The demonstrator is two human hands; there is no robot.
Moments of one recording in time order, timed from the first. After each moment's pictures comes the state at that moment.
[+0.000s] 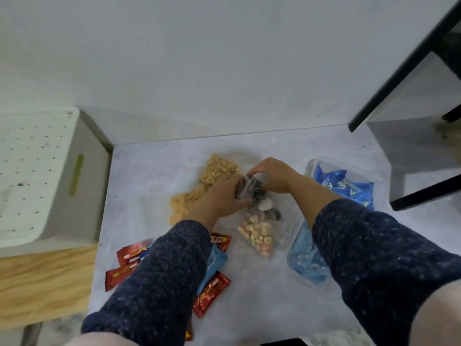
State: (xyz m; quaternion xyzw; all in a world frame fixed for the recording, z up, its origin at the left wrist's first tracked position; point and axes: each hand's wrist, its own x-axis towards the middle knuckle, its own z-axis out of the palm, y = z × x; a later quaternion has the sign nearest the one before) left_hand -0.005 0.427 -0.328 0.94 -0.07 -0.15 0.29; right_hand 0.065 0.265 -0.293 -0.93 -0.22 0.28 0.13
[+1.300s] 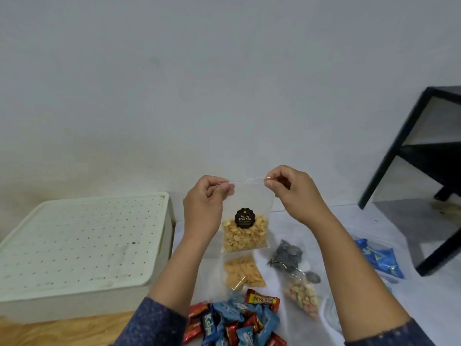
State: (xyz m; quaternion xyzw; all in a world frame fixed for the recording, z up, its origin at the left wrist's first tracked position) left_hand -0.088 0.539 -0.097 0.72 0.05 0.26 0.65; right_hand -0.044 0.364 -0.073 -0.84 -0.19 -0.07 0.51
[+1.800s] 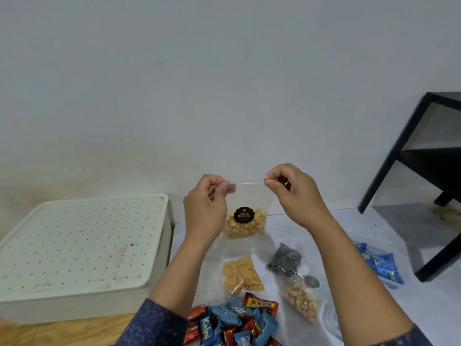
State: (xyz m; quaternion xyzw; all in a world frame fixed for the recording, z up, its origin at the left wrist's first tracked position) left_hand -0.087 0.534 -0.093 0.75 0.03 0.30 0.59; right_hand -0.048 0.366 -0.065 -0.83 -0.21 -0.12 0.50
